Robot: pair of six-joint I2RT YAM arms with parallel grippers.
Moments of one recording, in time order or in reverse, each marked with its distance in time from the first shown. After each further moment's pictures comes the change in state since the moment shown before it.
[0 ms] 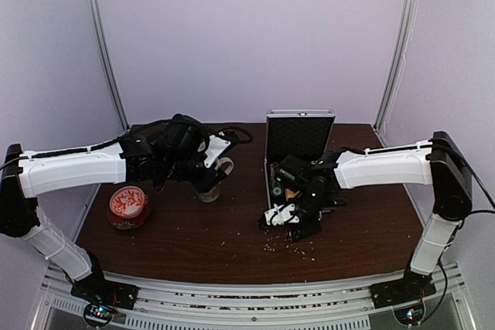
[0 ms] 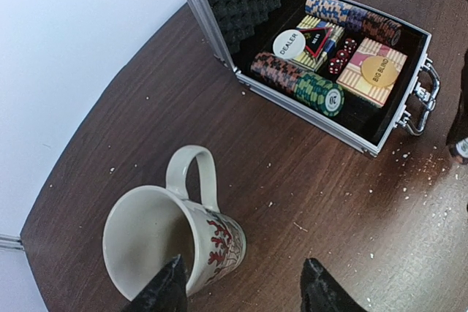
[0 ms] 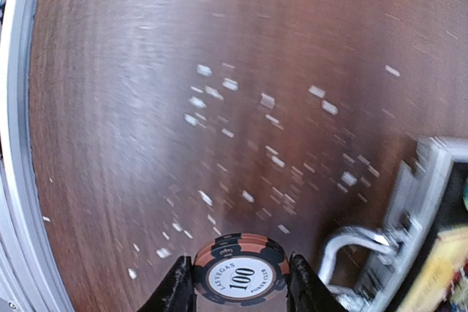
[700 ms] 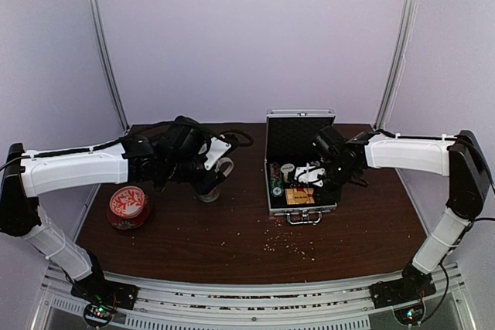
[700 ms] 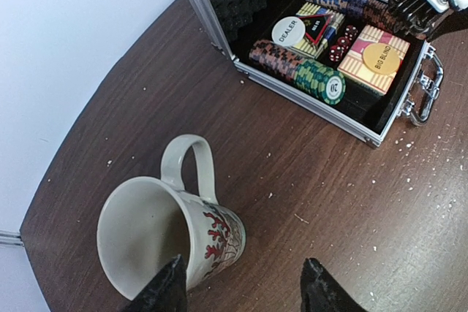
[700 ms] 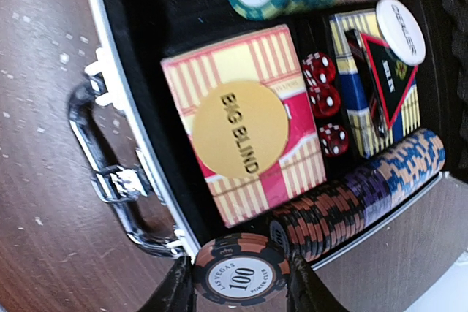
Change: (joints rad) left arm 0.000 0.012 0.000 -0.021 -0.006 0.000; right arm -0.301 -0.135 -0.053 0.117 0.185 0.098
